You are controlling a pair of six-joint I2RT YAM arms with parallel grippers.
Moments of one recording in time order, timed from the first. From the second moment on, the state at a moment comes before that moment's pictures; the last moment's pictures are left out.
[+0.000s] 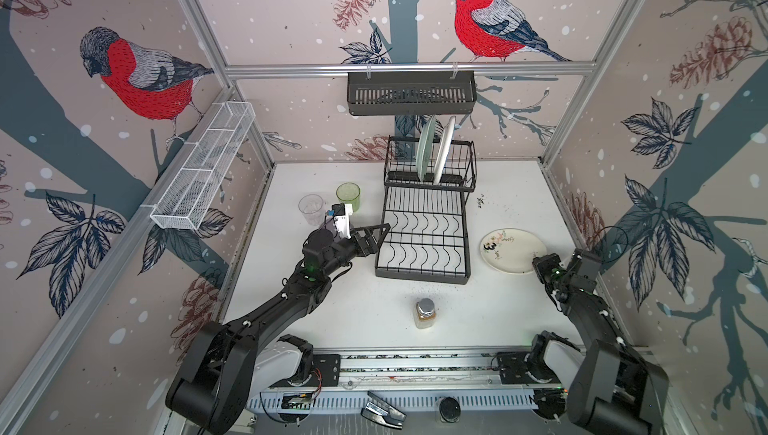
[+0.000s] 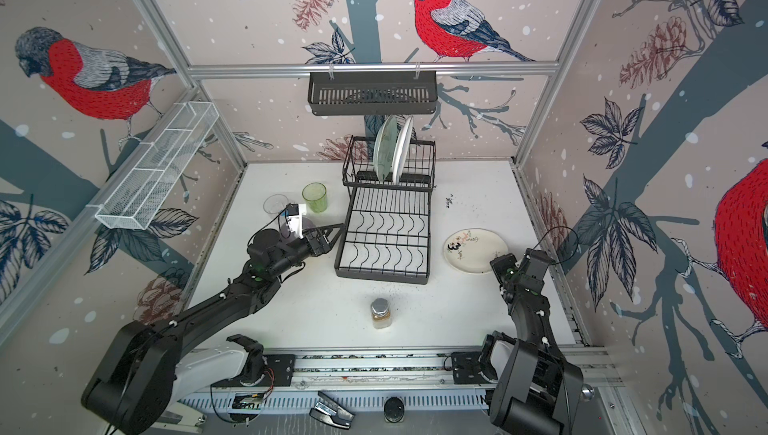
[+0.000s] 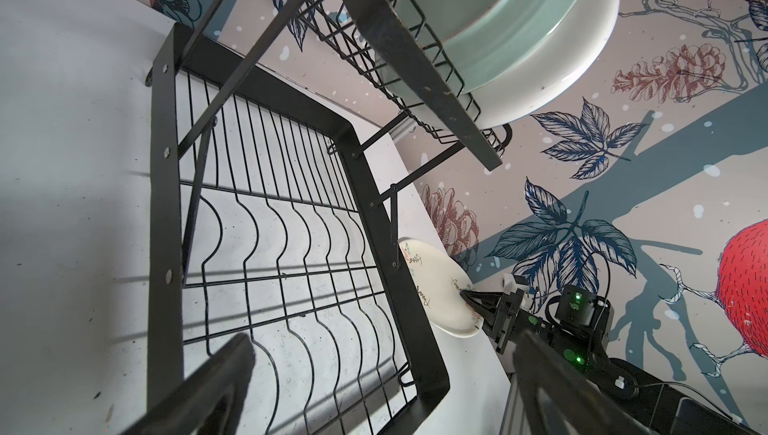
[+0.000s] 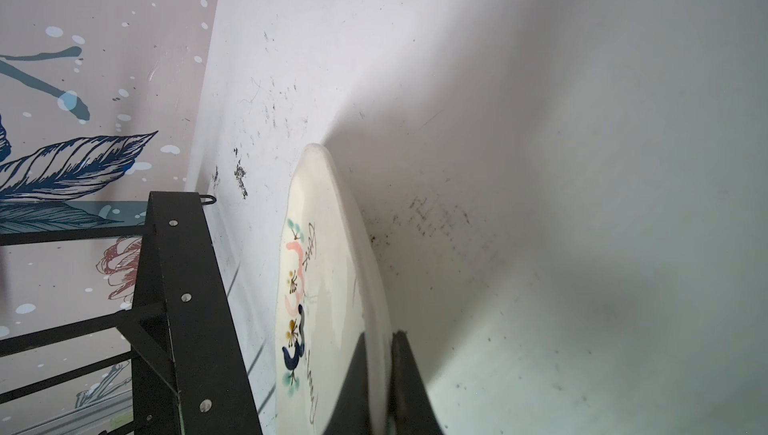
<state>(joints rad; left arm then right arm) -0.38 1.14 0.41 0.60 0.47 -0.78 -0.43 0.99 0.29 -0.02 -0.39 0.79</state>
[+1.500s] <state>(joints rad) -0.38 1.16 0.41 0.62 0.49 -0.78 -0.32 1.16 0.37 0.05 -0.35 0.75</state>
